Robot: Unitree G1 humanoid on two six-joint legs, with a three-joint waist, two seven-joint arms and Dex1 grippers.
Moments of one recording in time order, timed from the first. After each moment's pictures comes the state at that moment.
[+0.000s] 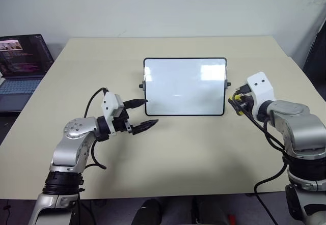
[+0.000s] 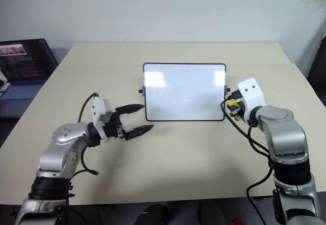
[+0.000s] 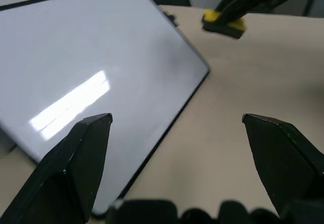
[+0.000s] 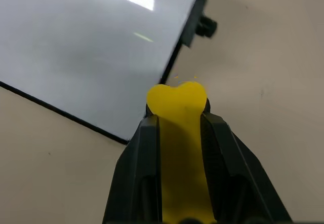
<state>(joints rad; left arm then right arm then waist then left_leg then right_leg) -0.33 0.60 0.03 -0.04 -0.45 0.22 -1.09 -0.57 -0.54 -0.07 -0.41 0.04 1.36 0.50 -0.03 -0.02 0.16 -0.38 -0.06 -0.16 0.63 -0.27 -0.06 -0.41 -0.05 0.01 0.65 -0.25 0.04</state>
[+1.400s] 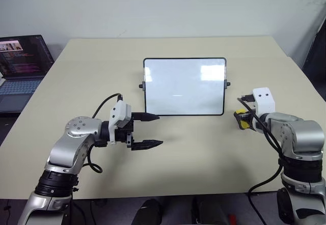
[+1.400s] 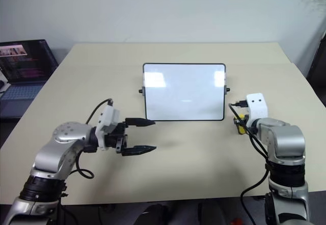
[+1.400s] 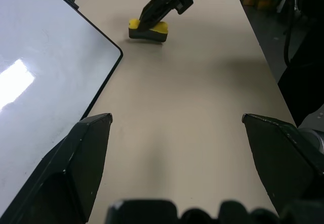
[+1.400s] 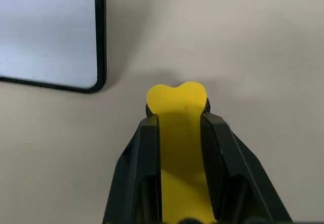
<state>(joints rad) -0.32 0.69 -0.03 -0.11 -0.46 0.29 -1.27 -0.53 -0.44 -0.16 -0.30 0.14 1.44 0.29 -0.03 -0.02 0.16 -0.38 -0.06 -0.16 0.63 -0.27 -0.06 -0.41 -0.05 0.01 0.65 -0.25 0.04</state>
